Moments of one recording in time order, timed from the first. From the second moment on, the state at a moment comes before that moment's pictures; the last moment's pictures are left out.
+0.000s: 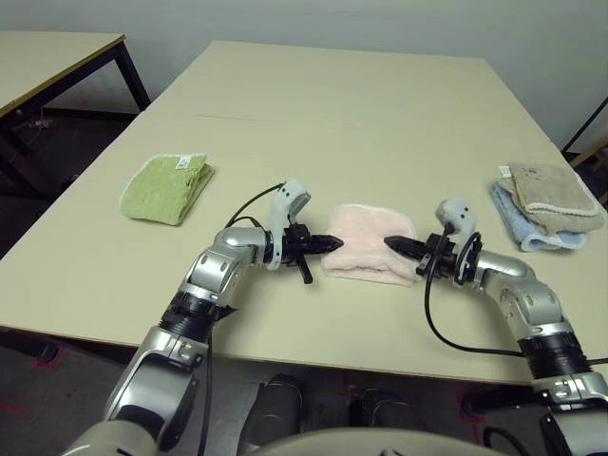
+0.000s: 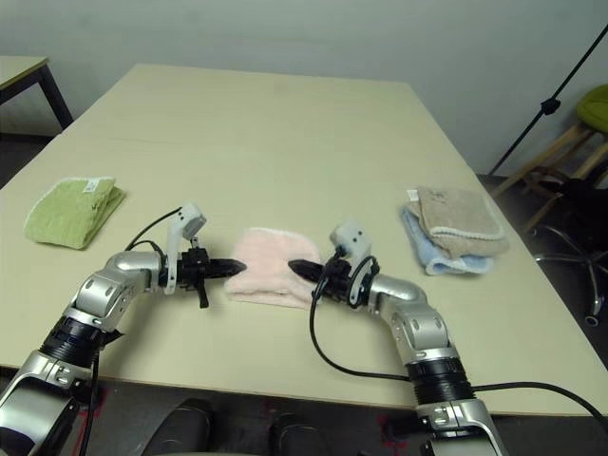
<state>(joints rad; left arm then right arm) -0.58 0.37 -0.18 0.13 -0.34 0.55 -0.99 -0.36 -0.47 -0.04 0.12 0.47 0.38 0.92</state>
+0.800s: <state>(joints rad) -0.60 0.21 -0.24 0.48 -0.13 0.30 -0.81 -0.36 -0.33 -0.02 0.41 0.31 0.14 0.82</state>
